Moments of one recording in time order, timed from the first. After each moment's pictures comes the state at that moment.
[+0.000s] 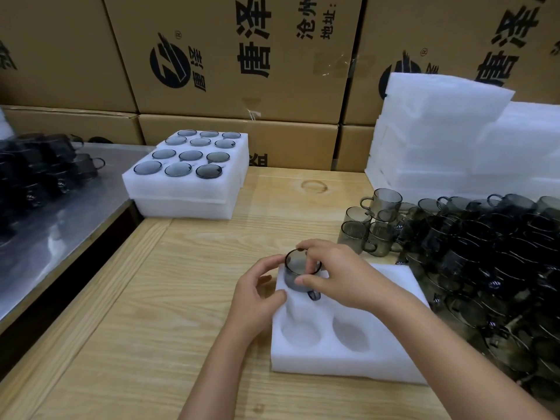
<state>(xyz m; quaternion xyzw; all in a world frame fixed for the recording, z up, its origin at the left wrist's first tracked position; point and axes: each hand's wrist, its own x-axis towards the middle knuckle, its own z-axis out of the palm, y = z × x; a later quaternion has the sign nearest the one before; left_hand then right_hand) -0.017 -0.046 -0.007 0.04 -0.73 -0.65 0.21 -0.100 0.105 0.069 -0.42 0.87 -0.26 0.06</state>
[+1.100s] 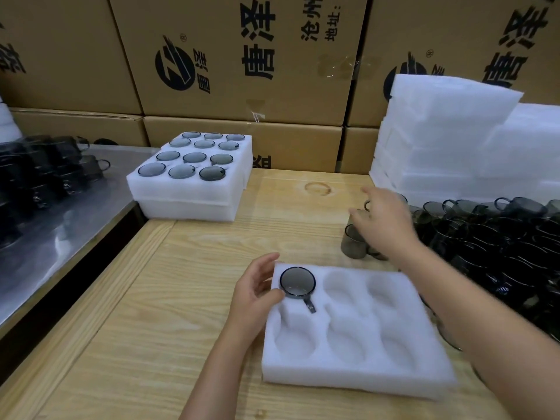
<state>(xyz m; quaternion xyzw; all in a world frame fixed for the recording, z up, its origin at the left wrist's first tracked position) -0.017 -0.048 -0.007 0.08 -0.67 -0.71 0.20 -0.186 0.123 0.086 -0.20 0.95 -0.20 -0.15</state>
